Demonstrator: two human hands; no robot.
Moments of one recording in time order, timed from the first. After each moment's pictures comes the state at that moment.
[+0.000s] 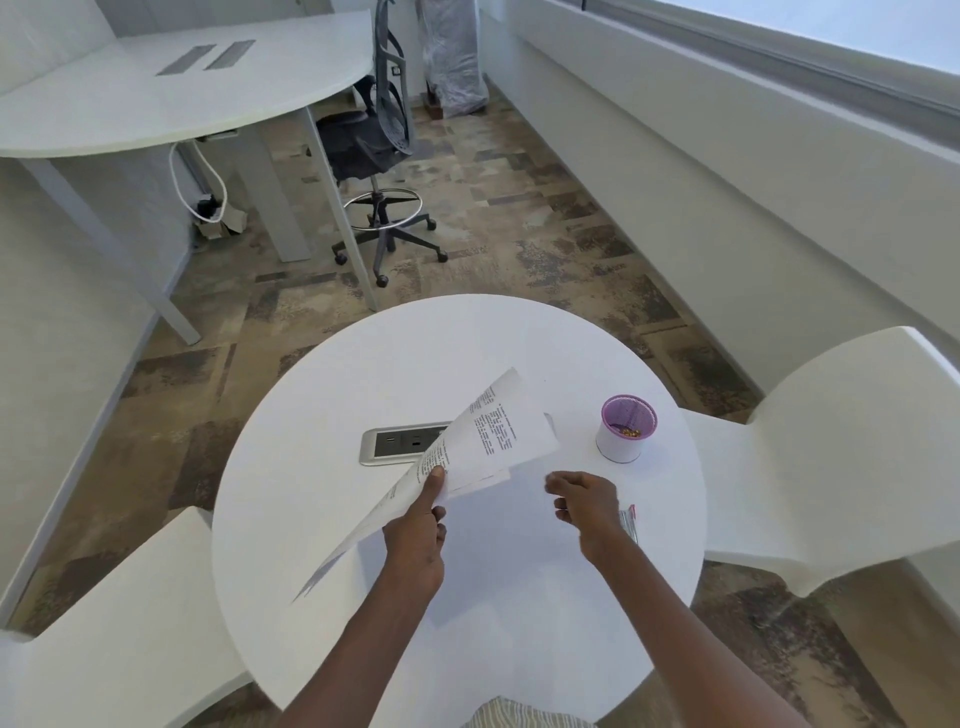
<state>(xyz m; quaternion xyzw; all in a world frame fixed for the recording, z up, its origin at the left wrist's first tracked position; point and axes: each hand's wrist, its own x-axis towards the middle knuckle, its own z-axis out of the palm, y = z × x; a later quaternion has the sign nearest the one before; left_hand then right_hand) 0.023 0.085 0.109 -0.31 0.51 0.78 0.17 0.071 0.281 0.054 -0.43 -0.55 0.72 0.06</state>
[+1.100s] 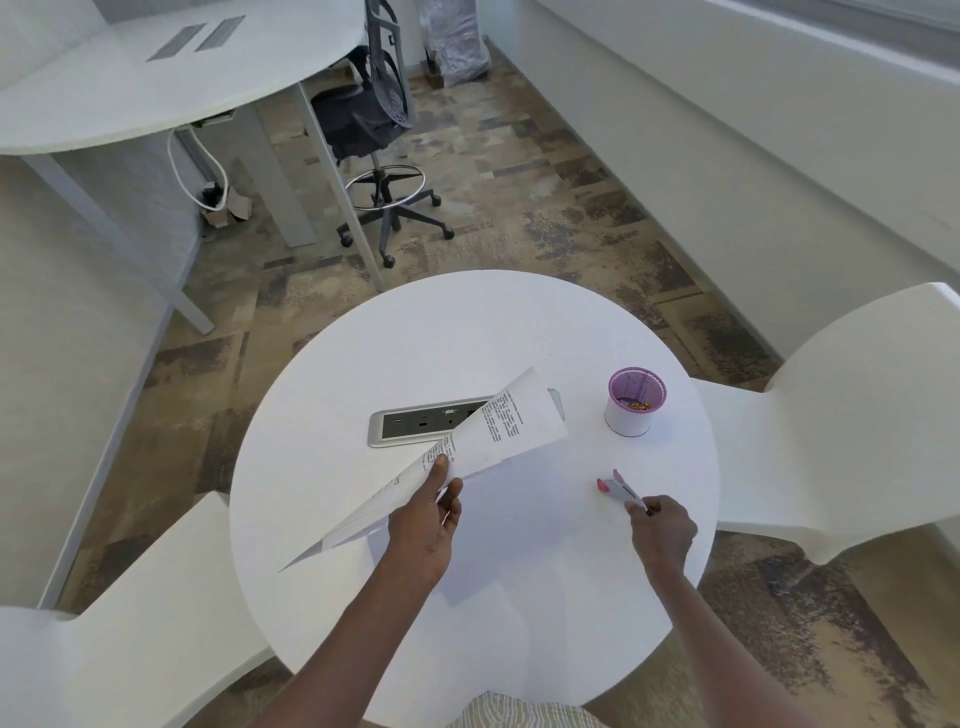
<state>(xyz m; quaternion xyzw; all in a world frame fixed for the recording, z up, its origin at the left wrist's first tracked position) 0.036 0.083 0.120 -0.31 0.47 0.80 0.21 0.137 0.327 -0.024 -0.55 -0.69 0.45 0.12</state>
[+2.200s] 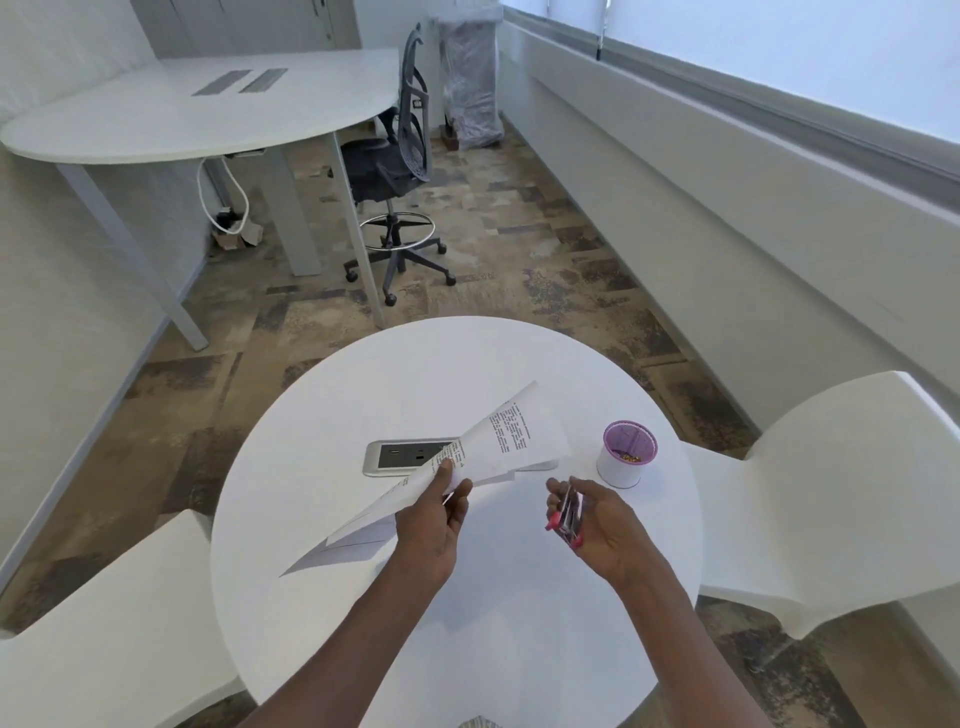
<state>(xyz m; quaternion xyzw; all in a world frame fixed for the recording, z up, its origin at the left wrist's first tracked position) 0.023 0.093 0.137 -0.27 0.41 0.85 0.18 0.089 0.282 0.118 -0.34 -0.23 0.91 -0.03</state>
